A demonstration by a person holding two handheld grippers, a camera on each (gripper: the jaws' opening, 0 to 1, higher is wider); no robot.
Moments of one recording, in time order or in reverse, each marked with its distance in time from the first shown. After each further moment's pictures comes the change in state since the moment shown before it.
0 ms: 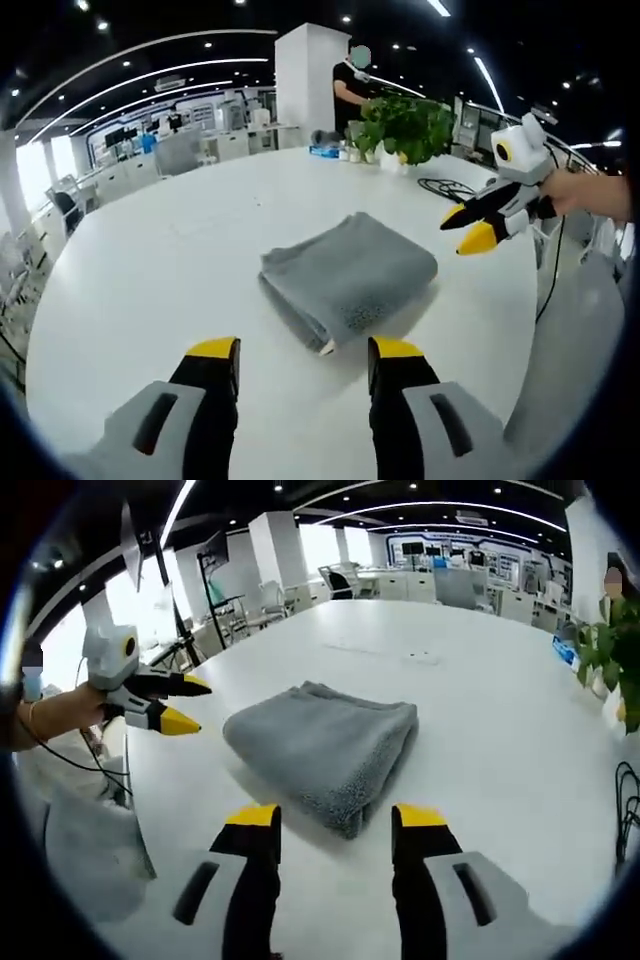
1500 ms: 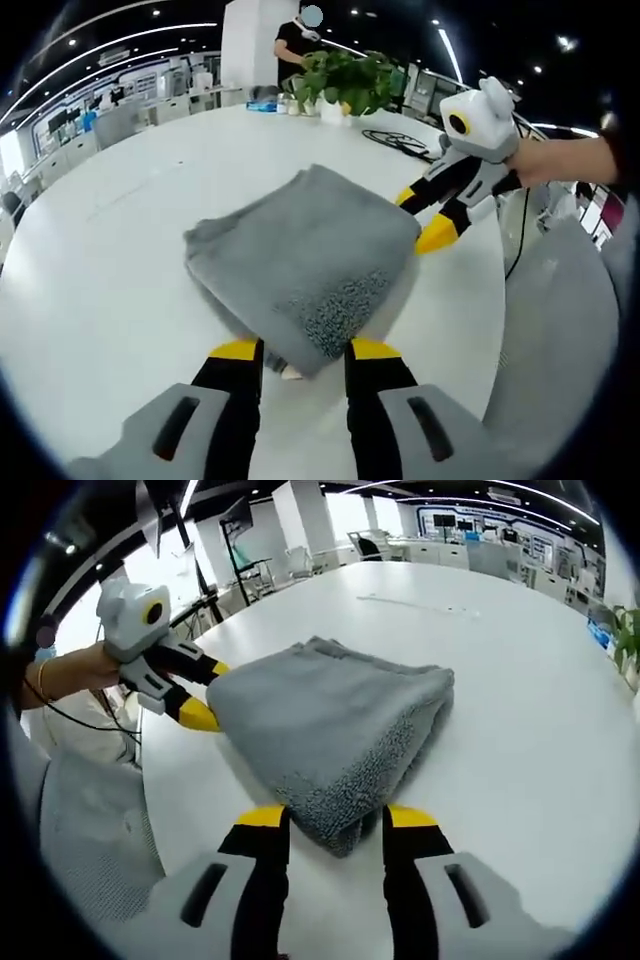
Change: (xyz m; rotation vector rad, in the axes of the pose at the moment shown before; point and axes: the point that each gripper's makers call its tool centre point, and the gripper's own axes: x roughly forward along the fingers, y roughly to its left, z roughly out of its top) left arm 0.049 -0.061 -0.038 0.059 0.196 -0.253; right arm 0.037 0.016 -0.051 -0.059 0.175 0.119
